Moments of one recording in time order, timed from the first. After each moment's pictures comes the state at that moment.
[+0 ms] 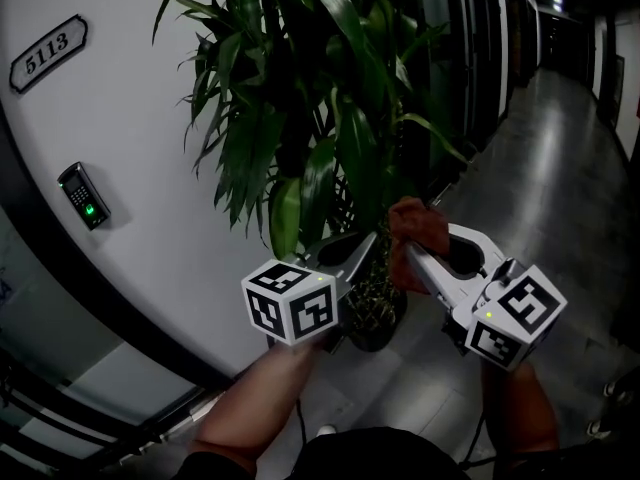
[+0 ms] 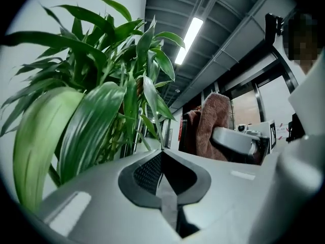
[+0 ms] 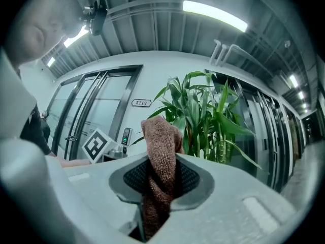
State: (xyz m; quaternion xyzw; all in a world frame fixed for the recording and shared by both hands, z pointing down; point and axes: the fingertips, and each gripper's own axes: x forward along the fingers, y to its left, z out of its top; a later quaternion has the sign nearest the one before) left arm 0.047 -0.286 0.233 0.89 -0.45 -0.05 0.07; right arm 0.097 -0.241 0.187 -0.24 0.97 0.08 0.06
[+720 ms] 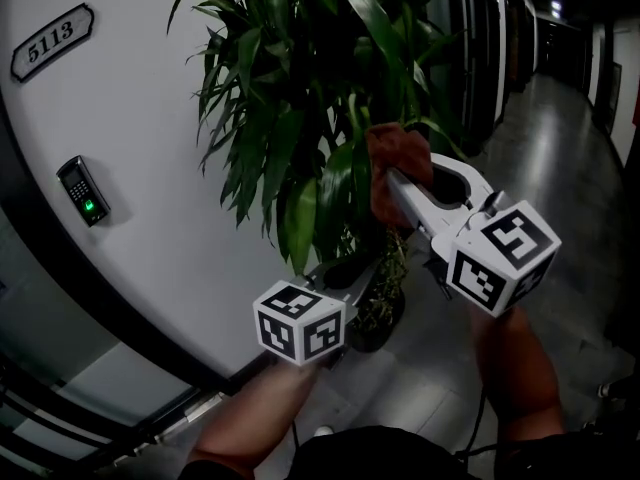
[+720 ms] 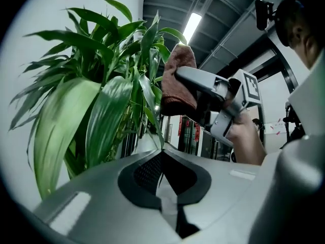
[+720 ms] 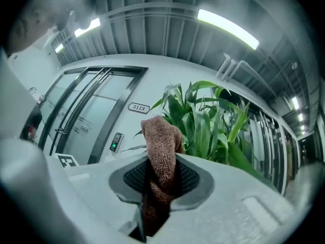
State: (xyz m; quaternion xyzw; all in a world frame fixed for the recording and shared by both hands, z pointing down) left arm 0.034 -0.266 0.265 0.89 -0.44 -0.02 0.08; right arm 0.047 -0.273 0.103 -0.28 0.94 0.15 0.09
